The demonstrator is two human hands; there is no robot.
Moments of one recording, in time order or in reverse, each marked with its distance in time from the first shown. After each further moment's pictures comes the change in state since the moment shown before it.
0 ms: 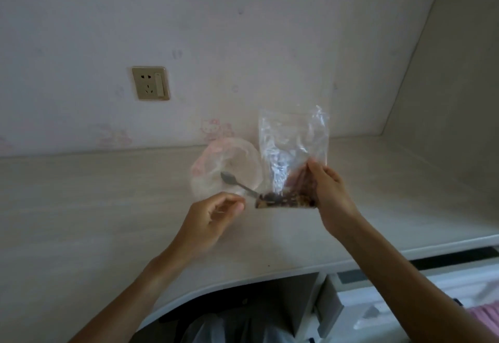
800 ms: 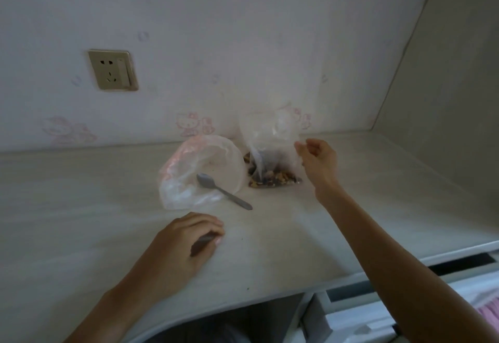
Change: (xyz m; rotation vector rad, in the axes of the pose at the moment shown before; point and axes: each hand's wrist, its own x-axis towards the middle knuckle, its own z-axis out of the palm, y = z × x) left_hand -0.006 -0.019 -0.001 0.501 -0.184 0.158; right_hand 0.114 0.029 -0.035 -0.341 0.423 -0.041
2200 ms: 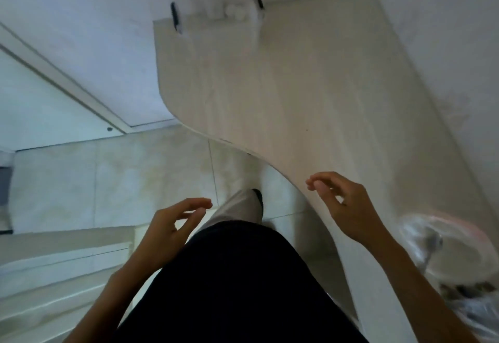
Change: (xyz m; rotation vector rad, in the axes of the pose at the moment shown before) left_hand -0.258 0.400 -0.182 -0.188 0.999 -1.642; right_hand -0.288 -0.278 0.112 -0.267 -2.090 -0.413
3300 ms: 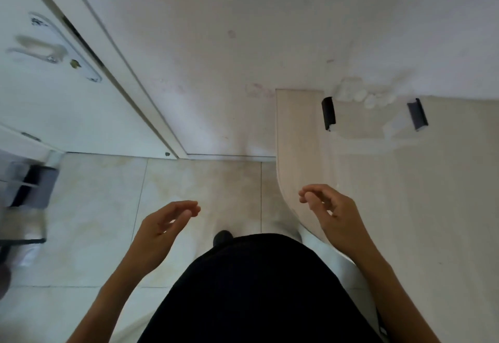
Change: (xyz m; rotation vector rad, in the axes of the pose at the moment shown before) left_hand 0.157 -0.170 -0.360 -0.299 0.235 -0.193; right_hand 0.307 -0.217 0.286 -0.057 -0.102 -0.100
